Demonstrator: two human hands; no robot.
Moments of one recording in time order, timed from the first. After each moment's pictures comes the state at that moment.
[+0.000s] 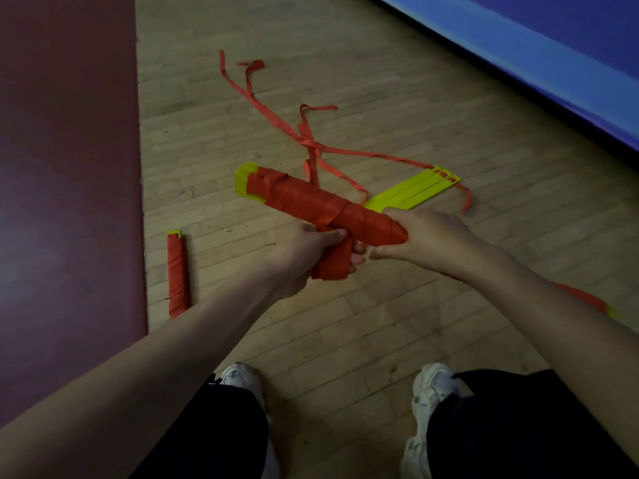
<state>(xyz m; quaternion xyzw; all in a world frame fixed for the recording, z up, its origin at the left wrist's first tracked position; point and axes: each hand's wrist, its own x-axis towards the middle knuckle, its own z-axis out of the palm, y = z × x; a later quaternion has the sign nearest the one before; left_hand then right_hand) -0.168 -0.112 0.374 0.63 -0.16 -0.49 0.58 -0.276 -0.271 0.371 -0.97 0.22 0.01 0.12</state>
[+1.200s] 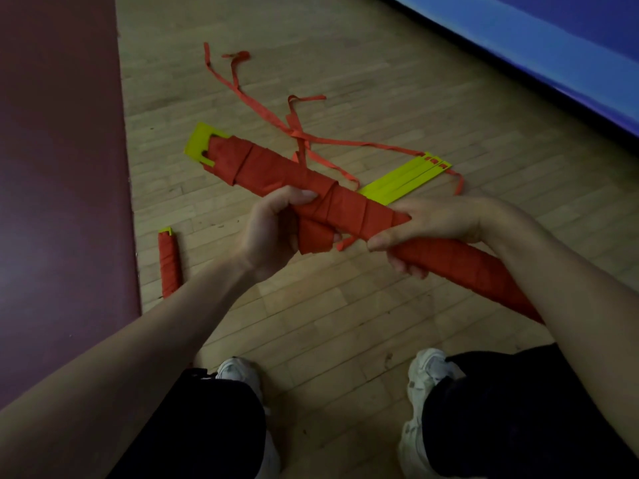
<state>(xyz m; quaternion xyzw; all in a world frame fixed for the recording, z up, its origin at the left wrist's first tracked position) -0.150 -0.111 0.370 0.53 -0.18 -0.46 0.68 -0.289 -0.279 0.401 -0.76 0.16 0.23 0.58</state>
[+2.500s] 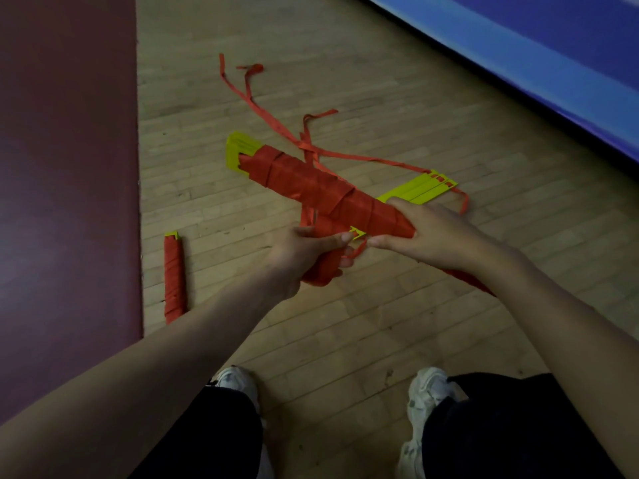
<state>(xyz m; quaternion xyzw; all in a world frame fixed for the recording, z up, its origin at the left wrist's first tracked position) -0.168 -0.113 0.370 0.67 -0.13 -0.45 0.58 -0.281 -0.290 0.370 -0.96 0.18 -0.03 0.20</state>
